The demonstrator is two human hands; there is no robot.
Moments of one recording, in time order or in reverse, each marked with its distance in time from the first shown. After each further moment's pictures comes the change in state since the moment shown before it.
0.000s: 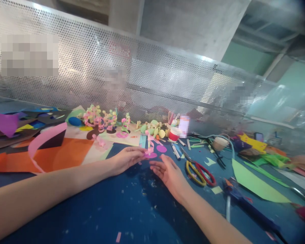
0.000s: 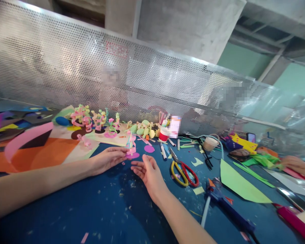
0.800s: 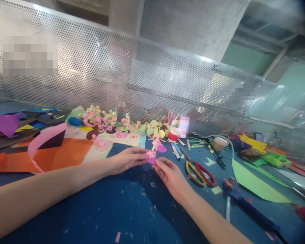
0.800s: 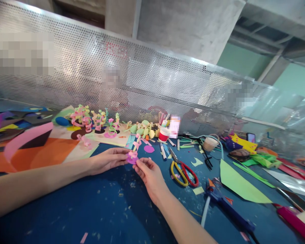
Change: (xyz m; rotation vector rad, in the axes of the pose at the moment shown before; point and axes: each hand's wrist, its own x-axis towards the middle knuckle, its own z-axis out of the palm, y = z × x) left_hand -0.003 0.003 0.001 0.090 -0.305 0.031; right_hand 0.001 0.001 -0.006 0.032 -0.020 -0.016
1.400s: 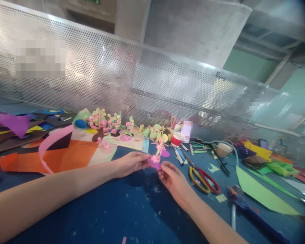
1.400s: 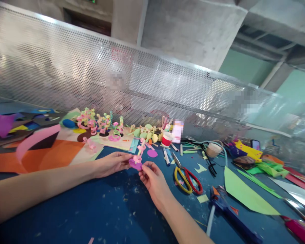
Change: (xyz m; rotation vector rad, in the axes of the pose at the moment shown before) left_hand 0.003 -0.007 -0.007 -0.102 0.022 -0.004; right_hand -0.003 0.002 0.002 -0.024 -0.029 0.008
